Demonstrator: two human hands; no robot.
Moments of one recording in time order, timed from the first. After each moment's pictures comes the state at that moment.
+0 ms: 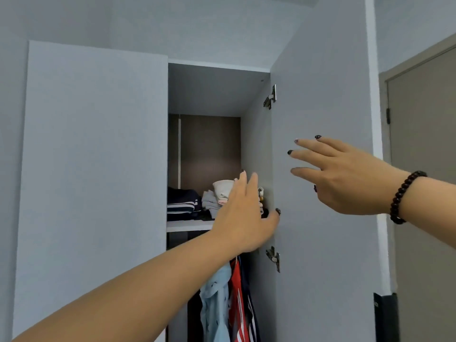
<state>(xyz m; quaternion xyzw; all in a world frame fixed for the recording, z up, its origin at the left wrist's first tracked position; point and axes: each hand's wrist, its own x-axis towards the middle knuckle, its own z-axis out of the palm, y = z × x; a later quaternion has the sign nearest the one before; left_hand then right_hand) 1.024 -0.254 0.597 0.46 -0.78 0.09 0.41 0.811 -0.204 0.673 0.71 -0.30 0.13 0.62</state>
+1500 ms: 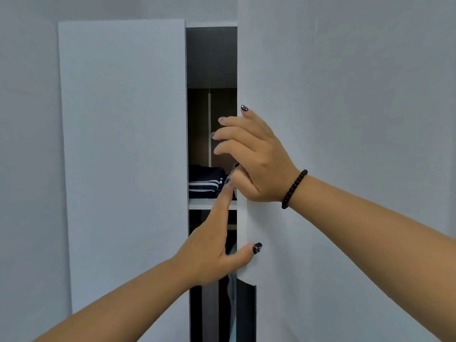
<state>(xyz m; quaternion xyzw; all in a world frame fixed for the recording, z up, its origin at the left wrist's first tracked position) 1.083 -0.253 0.531 0.42 -0.80 0.07 0.43 0.941 -0.300 0.659 0.77 0.03 0.49 0.41</state>
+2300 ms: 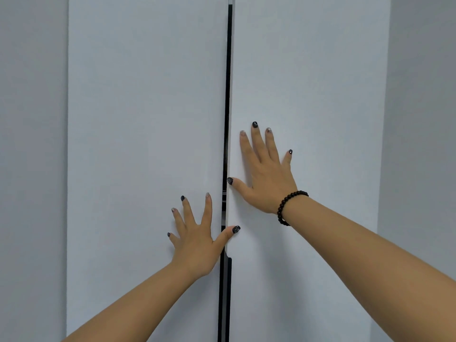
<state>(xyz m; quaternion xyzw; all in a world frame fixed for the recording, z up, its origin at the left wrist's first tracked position) 1.236 -0.386 0.508 0.69 -0.61 0.03 0.39 1.075 -0.416 0.630 0.79 -0.40 0.37 0.28</state>
